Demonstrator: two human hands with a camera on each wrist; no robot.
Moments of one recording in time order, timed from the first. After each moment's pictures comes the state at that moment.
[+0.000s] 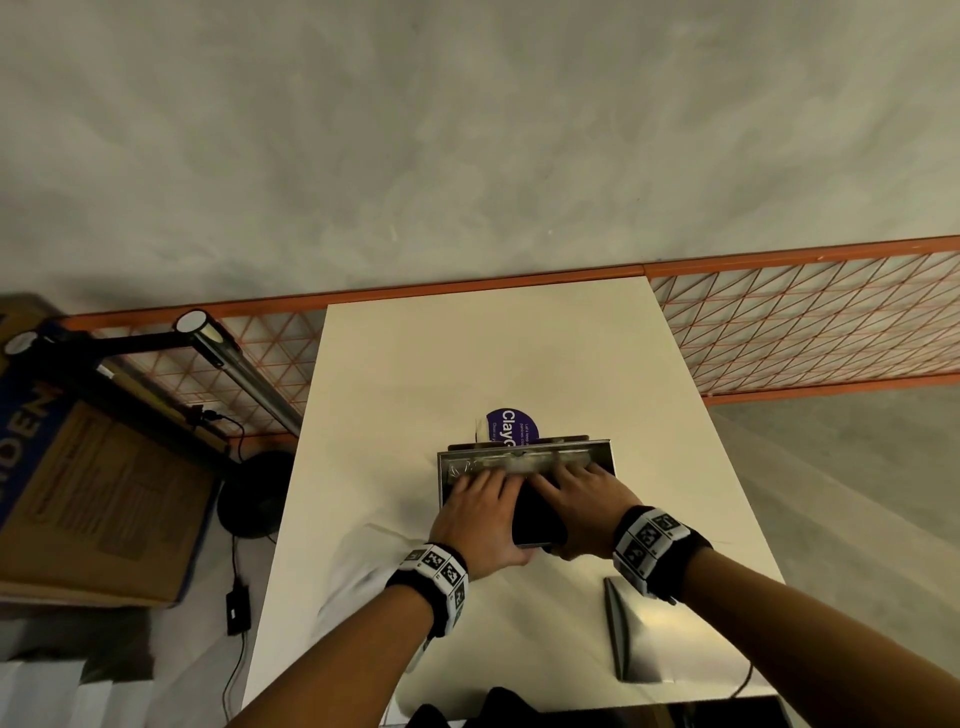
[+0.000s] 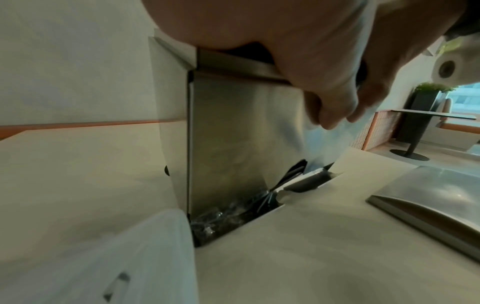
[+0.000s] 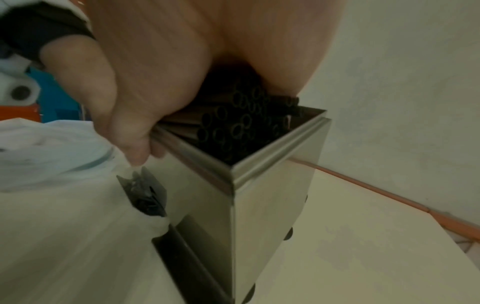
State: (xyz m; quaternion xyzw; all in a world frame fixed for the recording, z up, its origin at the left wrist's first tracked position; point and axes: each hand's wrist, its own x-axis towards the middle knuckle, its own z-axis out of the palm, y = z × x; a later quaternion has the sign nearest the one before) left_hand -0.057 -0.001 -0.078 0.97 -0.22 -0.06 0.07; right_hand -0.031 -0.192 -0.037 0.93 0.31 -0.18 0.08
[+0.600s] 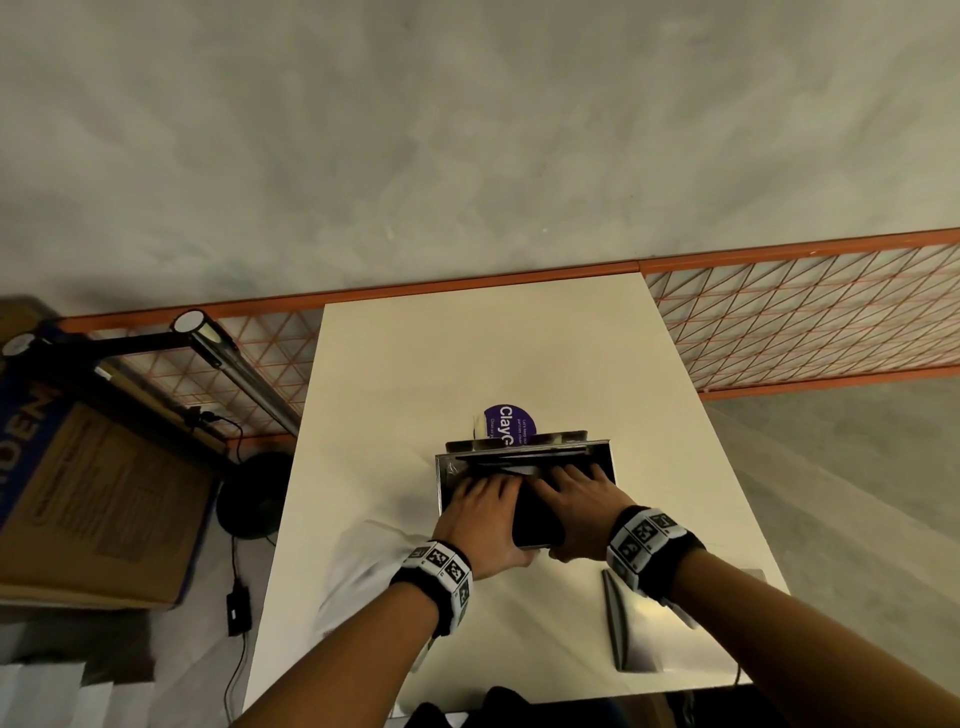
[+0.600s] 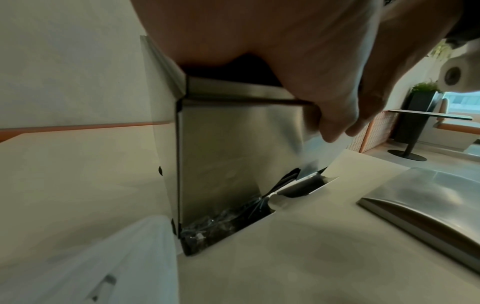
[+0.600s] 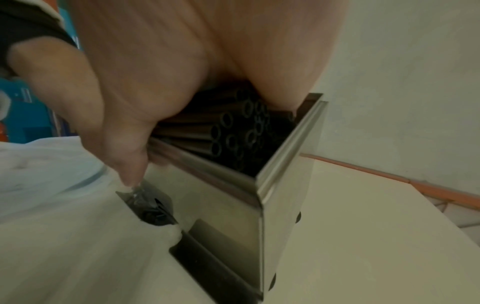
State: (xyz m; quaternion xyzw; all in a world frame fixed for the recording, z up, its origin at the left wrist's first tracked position) left_hand -0.065 -0.006 -0.084 0.97 -0.19 -0.09 0.10; right_hand -0.044 -0.195 -0.050 0.94 0.29 -0.18 0.05
